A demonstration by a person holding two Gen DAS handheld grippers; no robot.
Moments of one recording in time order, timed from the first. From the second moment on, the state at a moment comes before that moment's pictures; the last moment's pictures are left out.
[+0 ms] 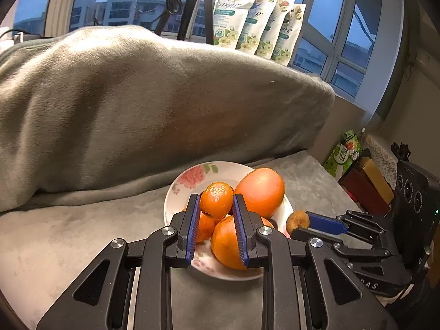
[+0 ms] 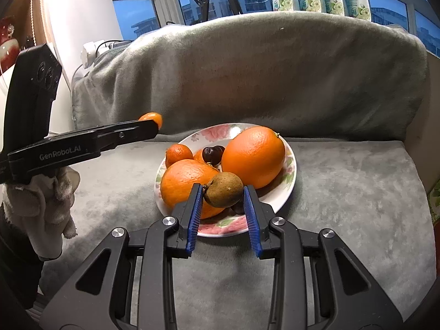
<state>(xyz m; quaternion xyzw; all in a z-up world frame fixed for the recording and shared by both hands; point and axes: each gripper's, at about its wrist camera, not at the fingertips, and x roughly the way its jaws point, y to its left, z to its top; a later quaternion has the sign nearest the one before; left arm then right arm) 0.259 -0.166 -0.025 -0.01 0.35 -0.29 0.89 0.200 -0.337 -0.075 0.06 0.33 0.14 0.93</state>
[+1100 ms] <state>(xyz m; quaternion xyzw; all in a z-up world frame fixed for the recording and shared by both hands) 0.259 -0.176 -0.022 -0.02 0.35 -0.28 0.89 0.190 -0.334 -0.073 0.05 0.32 0.13 0.94</state>
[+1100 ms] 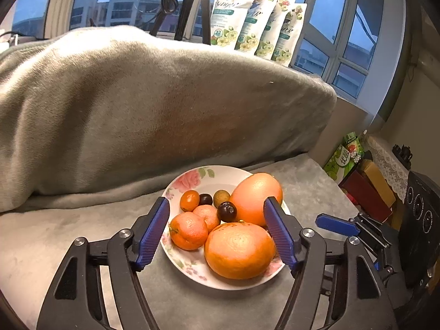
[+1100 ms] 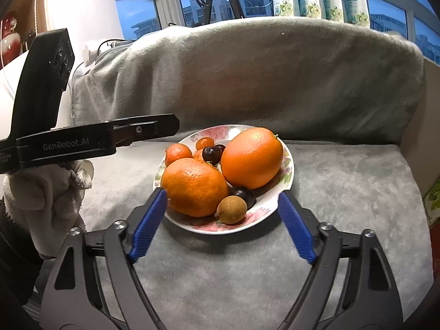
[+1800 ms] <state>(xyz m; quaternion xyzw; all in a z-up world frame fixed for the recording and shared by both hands) 0.198 -0.153 -0.007 -0.01 0.32 -0.25 0.92 0.144 -0.328 -0.054 0.04 0.30 0.10 0.95</state>
